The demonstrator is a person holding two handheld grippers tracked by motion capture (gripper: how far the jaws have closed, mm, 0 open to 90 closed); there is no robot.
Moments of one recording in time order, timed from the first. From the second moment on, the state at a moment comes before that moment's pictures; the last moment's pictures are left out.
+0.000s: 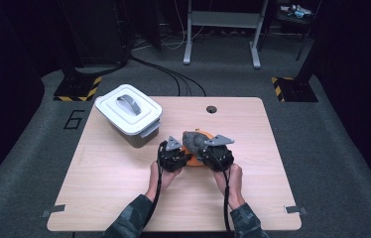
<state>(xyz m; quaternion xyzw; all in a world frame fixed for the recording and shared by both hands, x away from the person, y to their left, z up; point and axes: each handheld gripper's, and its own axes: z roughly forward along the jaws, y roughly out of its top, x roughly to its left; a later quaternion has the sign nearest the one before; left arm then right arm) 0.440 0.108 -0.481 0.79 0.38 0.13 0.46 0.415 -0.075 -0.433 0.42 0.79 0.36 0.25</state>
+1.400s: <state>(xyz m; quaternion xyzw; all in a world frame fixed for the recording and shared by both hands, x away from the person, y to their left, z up) 0.444 0.117 -0.498 0.81 0.34 0.19 0.45 0.441 -0.085 -0.445 0.45 0.79 0.34 0.24</state>
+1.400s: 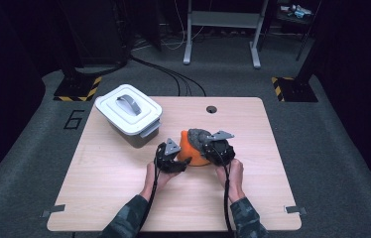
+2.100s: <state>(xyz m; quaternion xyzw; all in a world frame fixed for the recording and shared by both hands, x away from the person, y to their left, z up) 0.445 0.116 -0.496 0.79 0.36 0.16 0.47 0.430 -0.091 -0.434 0.44 0.78 0.37 0.25</state>
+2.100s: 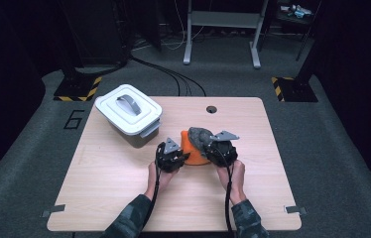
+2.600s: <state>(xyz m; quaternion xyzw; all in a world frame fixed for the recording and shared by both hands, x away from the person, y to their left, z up) 0.444 0.122 -0.491 0.77 0.39 0.10 0.49 0.431 -0.073 -0.440 0.43 0.80 0.34 0.25</state>
